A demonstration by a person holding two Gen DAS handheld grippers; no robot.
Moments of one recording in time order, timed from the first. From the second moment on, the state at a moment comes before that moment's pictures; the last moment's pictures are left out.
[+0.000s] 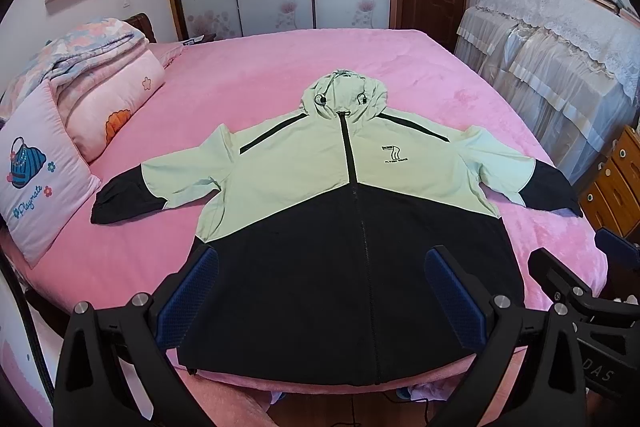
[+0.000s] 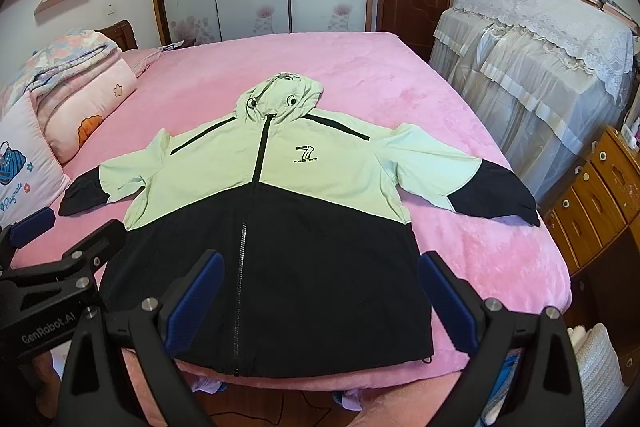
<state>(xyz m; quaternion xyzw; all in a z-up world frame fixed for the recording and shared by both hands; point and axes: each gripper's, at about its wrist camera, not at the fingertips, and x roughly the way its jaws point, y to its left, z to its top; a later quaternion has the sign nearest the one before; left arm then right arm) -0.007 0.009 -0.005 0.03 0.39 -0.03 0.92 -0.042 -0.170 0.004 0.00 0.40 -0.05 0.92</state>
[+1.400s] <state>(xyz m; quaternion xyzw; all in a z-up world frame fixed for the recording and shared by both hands) -0.014 0.002 0.011 0.04 0.39 -0.03 0.92 -0.051 -0.177 0.013 0.01 0.39 -0.05 0.92</state>
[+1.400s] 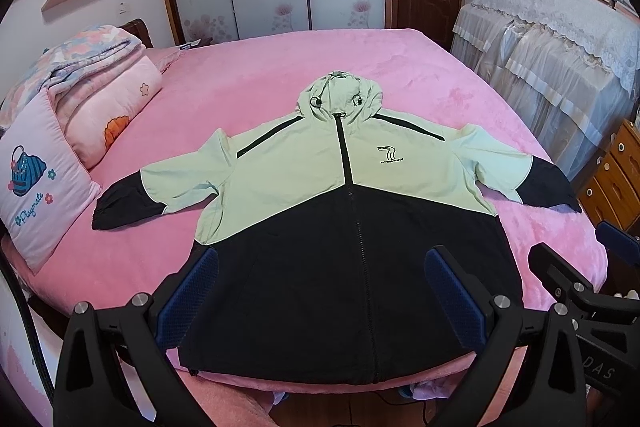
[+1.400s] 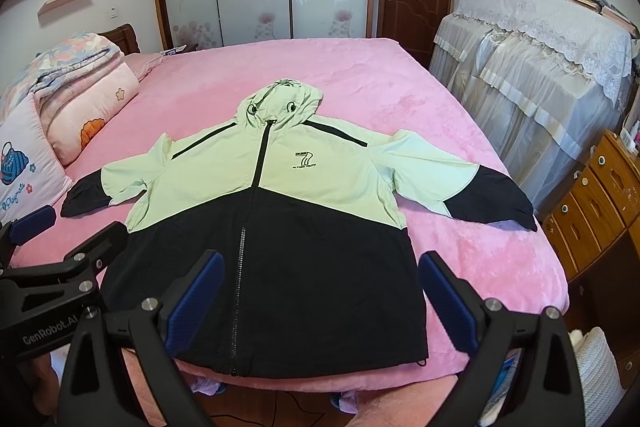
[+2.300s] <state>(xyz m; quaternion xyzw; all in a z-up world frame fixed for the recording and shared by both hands) 0.083 -0.041 0.042 0.01 0.37 -0.04 0.93 0.011 -0.267 0.073 0.06 0.31 0.00 0.95</state>
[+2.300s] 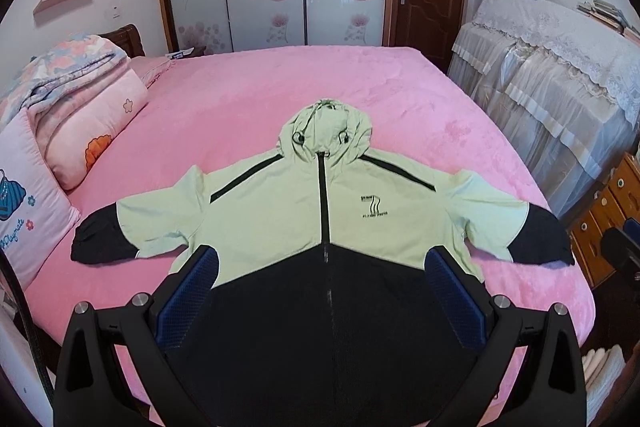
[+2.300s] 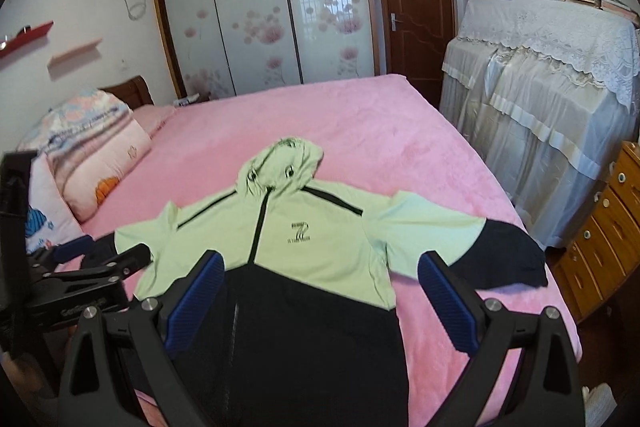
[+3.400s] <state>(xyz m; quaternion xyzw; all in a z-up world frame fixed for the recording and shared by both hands) 0.205 -0.231 -0.124 0.00 0.43 -0.17 0.89 0.065 -0.619 -0.184 0.41 0.43 -0.26 0.76</state>
